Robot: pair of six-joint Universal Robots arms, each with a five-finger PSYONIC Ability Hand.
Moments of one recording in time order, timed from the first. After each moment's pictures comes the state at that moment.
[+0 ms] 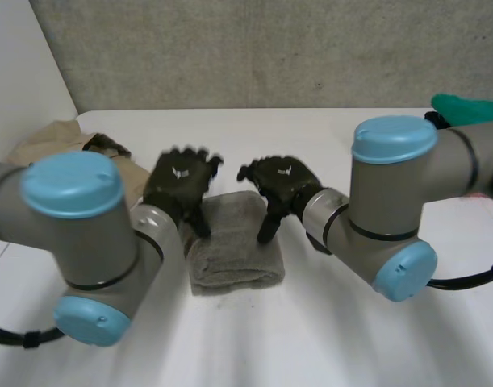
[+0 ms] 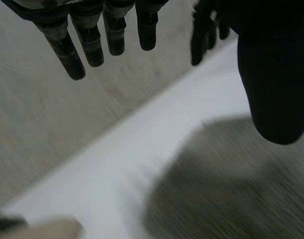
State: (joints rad) left arm 4.12 -1.99 -1.51 3.36 -1.64 3.41; right arm 2.18 -0.92 1.13 0.06 1.35 3.03; left_hand 0.20 0.21 0.21 0.20 0.05; right_hand 0.28 0.37 0.31 0.31 0.13
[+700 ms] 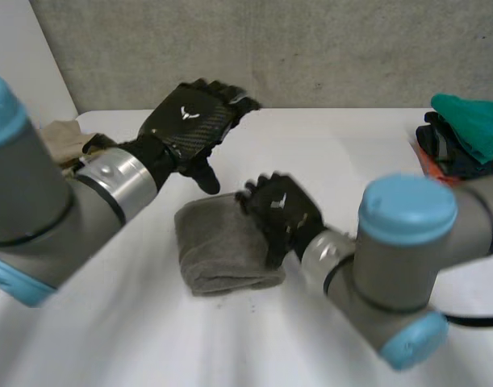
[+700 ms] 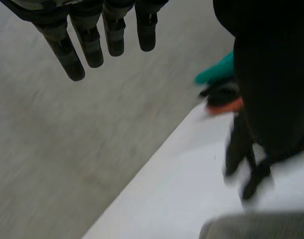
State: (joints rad) left arm 4.22 -1.82 -1.44 3.27 -1.22 3.47; right arm 2.24 -1.07 1.48 -0.19 1.40 2.77; left_hand 0.20 0.20 0.21 0.20 0.05; right_hand 0.25 0.28 0.26 0.28 0.10
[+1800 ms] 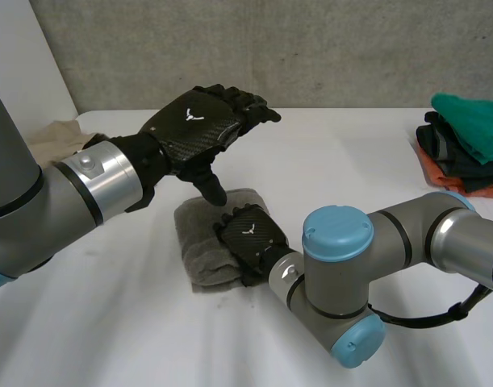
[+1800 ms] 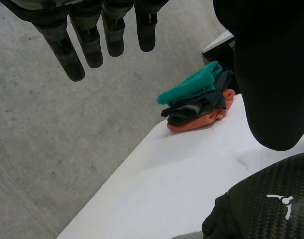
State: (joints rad) left arm 4.29 -1.80 -1.39 3.13 -0.96 3.44; right arm 2.31 -0.79 1.31 -0.23 1.40 2.75; left_hand 0.20 0.20 0.21 0.20 0.05; right_hand 0.31 0.39 0.37 0.37 0.19
